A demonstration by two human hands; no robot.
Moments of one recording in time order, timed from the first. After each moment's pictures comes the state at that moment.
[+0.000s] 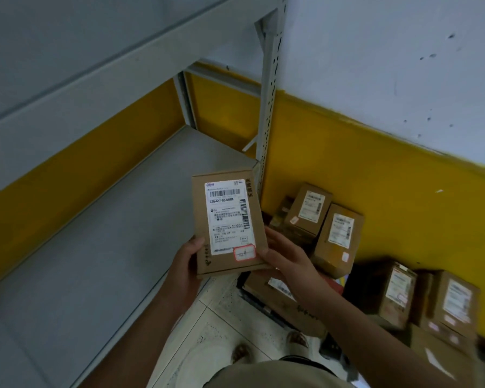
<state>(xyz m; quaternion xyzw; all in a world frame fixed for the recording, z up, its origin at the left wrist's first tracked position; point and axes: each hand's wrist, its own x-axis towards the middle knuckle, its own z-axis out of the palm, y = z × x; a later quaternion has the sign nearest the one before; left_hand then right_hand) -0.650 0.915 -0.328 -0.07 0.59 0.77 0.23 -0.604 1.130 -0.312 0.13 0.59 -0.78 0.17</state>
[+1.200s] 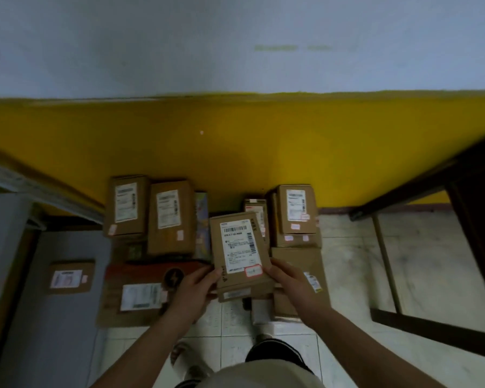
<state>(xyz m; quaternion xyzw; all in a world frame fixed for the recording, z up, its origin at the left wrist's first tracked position) -0.513 1.344 -0.430 0.00 0.74 0.44 0.51 -0.353 1.501 -0.449 0.50 0.48 -0.72 0.04</state>
